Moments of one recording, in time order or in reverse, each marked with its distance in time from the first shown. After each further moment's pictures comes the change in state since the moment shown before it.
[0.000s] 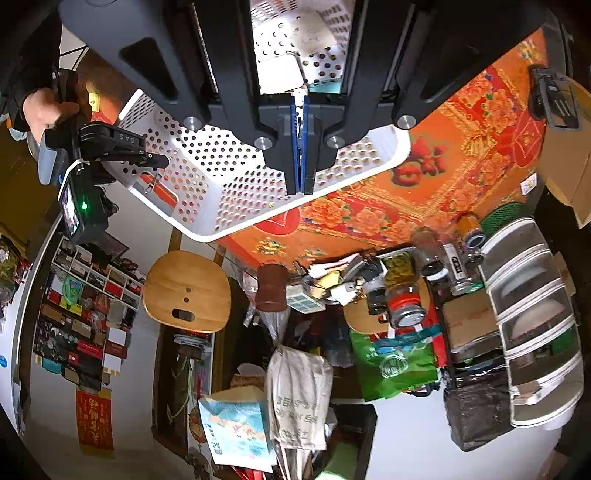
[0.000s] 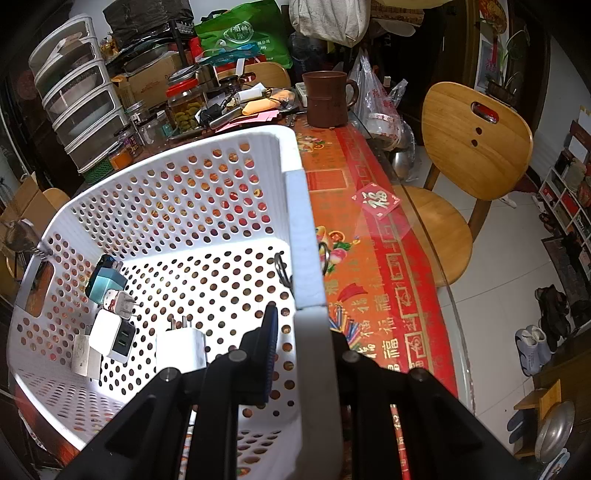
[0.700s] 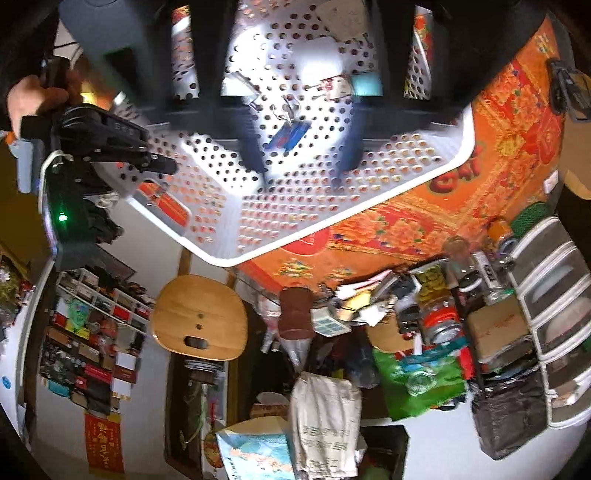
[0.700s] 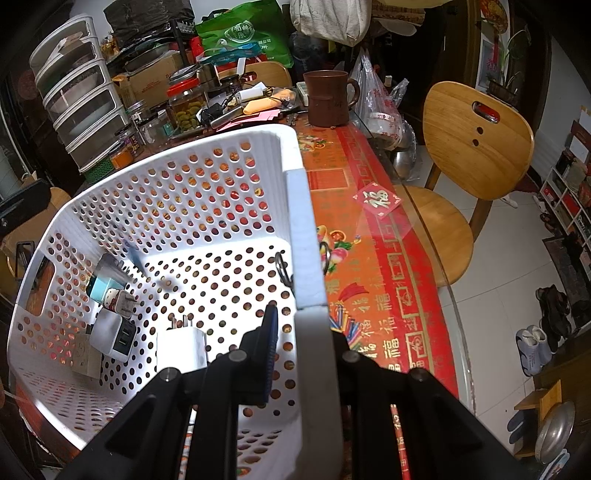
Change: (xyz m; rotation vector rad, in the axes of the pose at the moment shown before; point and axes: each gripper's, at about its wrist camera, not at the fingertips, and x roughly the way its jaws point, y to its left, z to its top) left arm 0.063 -0.041 -0.010 0.054 0.066 -0.013; right arm -0.001 0.002 -0.002 -0.004 0.004 0.004
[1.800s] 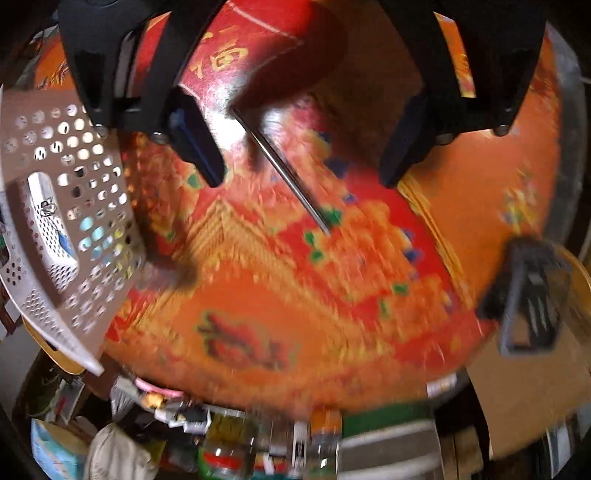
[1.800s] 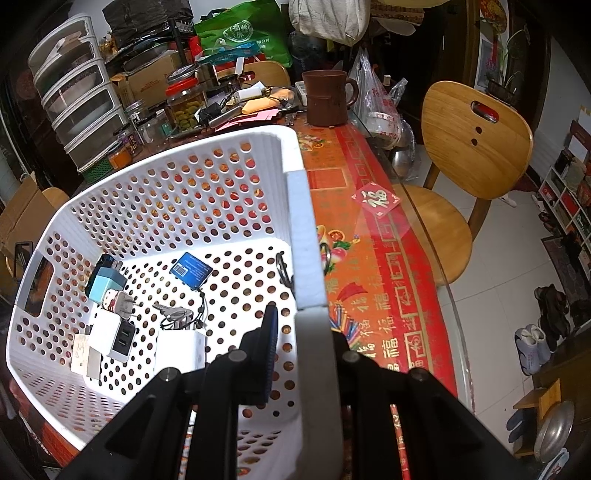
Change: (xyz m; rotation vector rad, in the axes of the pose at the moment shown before) left arm 0.017 0.244 -0.203 -0.485 0.361 0.244; right arm -0.001 -0.007 0.003 -0.001 0.008 -0.004
